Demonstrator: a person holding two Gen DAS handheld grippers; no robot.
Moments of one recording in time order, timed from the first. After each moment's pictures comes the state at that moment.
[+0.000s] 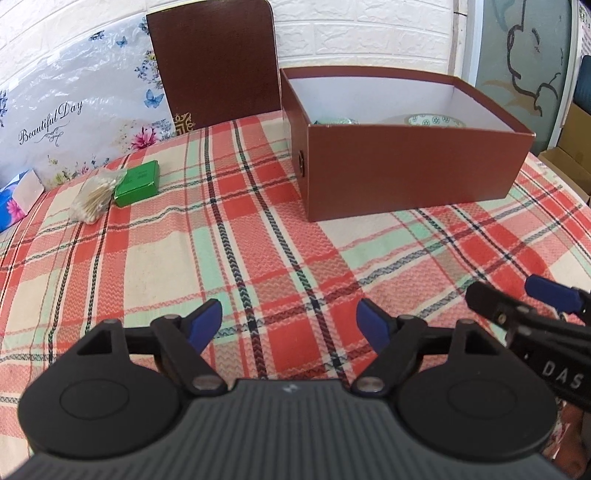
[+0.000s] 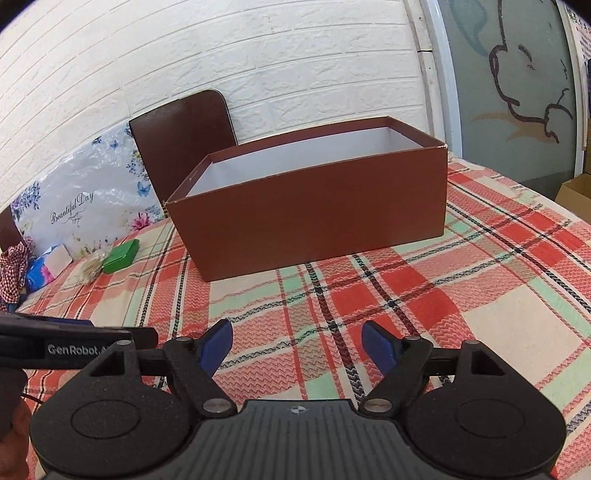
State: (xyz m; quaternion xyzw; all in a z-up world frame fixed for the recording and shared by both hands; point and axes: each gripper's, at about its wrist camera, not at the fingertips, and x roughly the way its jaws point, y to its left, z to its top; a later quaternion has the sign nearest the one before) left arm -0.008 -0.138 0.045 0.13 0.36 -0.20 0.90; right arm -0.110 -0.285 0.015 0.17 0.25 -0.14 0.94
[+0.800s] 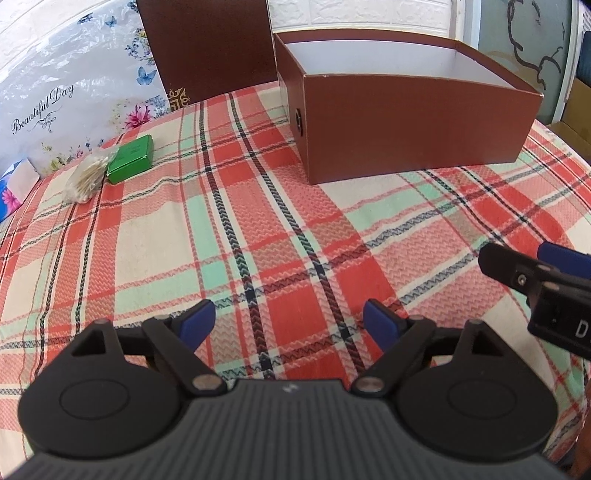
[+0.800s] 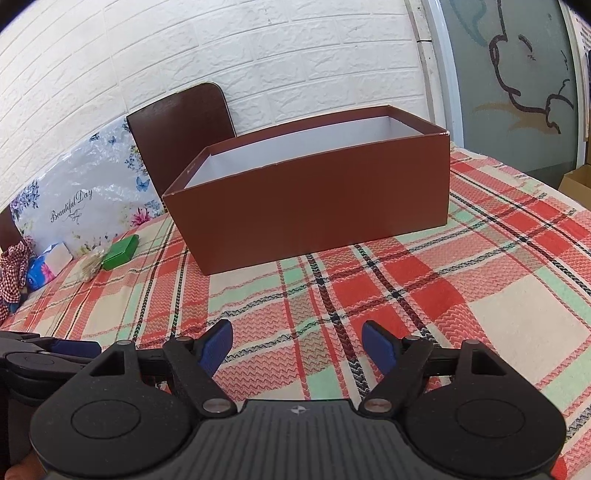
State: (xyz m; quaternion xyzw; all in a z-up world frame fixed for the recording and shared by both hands) left arm -0.007 -0.142 0.021 0.15 0.39 -0.20 0.89; right arm -0.106 -0.285 0.010 0.18 0.26 -0.14 0.94
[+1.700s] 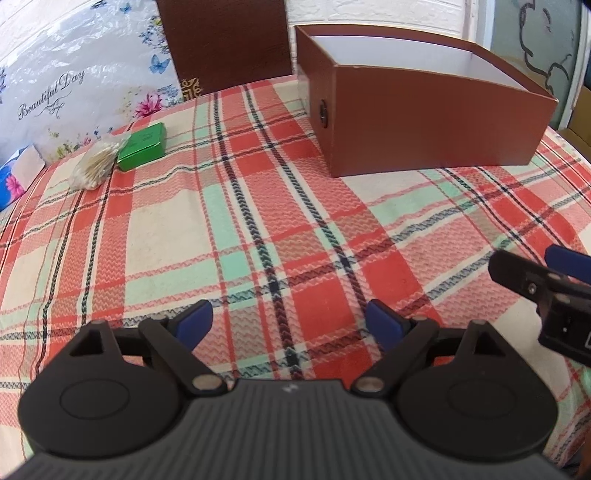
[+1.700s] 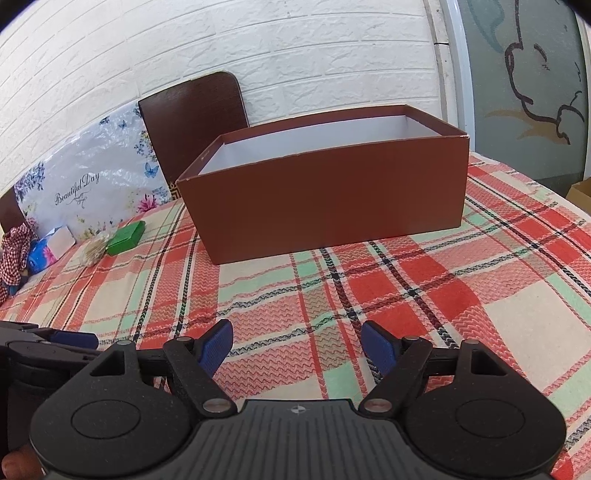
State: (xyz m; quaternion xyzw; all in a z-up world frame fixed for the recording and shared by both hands) left arm 0.004 -0.124 0.014 0.14 0.39 -0.19 0.89; right arm -0.100 -0.272 0.009 0.15 0.27 -0.13 0.94
